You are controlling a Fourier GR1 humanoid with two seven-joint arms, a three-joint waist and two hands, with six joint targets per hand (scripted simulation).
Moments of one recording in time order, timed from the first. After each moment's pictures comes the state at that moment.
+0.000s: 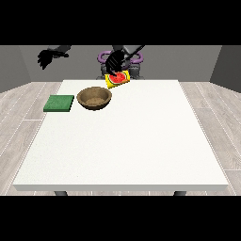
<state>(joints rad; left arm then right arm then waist) -1.02 0.07 -0.79 -0.57 -1.64 0.07 0.35 -0.21 -0.37 -0.33 -1.02 -0.22 0.45 -0.28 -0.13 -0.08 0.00</state>
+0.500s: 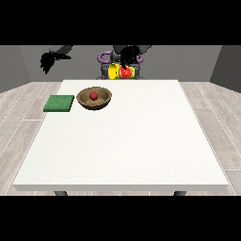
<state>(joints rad) -0.93 0.08 -0.46 -0.71 -1.37 0.25 0.36 -0.19 -0.36 -0.36 -1.02 -0.25 0.42 -0.22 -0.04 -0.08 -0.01</state>
